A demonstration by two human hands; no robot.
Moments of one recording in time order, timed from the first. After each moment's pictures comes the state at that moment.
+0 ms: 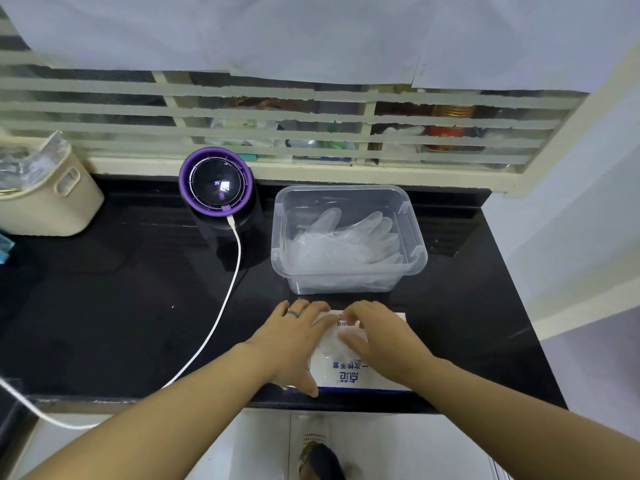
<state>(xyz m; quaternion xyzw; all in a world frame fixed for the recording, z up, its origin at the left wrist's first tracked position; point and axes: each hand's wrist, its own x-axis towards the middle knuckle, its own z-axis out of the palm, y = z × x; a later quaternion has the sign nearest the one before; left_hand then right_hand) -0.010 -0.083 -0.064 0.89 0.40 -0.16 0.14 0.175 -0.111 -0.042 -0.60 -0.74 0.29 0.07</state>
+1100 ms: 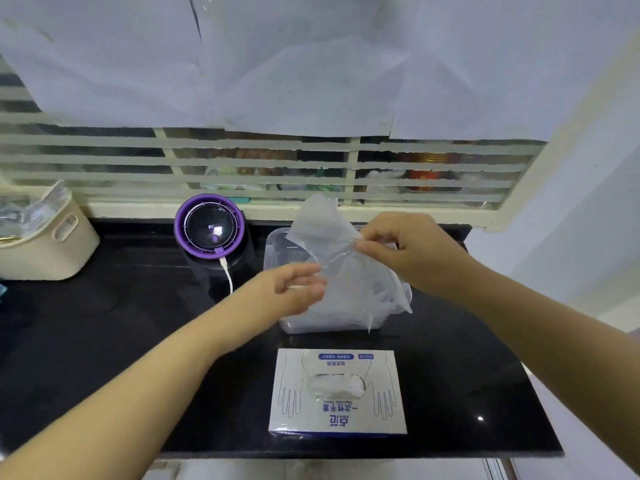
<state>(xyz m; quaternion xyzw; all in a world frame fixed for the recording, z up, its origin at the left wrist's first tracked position) -0.013 -0.041 0.057 0.62 0.46 0.21 0.61 0.206 -0.040 0.115 -0.55 -0.78 0.21 0.22</state>
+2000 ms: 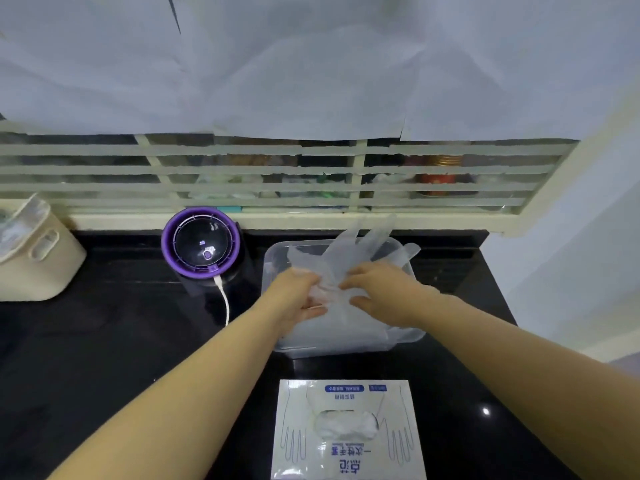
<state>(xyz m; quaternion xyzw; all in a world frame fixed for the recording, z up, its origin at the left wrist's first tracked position) 0.037 0.040 0.009 0.33 0.60 0.27 0.68 0.203 0.028 0.016 -0.55 -0.81 0.18 -0.05</state>
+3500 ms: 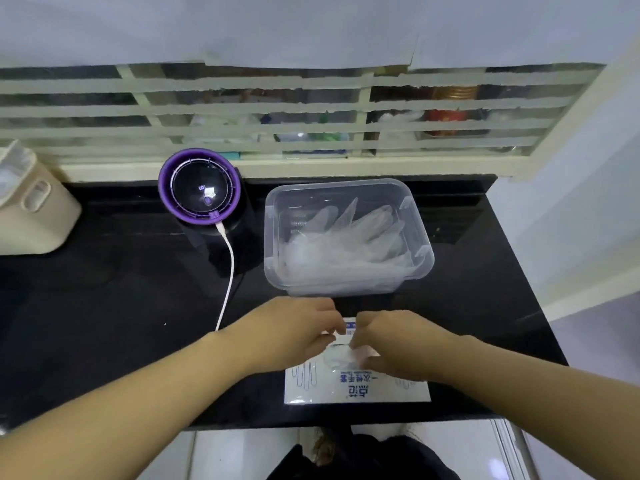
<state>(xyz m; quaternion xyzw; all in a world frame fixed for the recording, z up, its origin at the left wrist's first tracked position) -0.013 -0.048 -0.008 0.93 0.30 -0.04 0.21 0.181 -0.081 -0.013 -0.47 -0.82 0.27 -0.16</state>
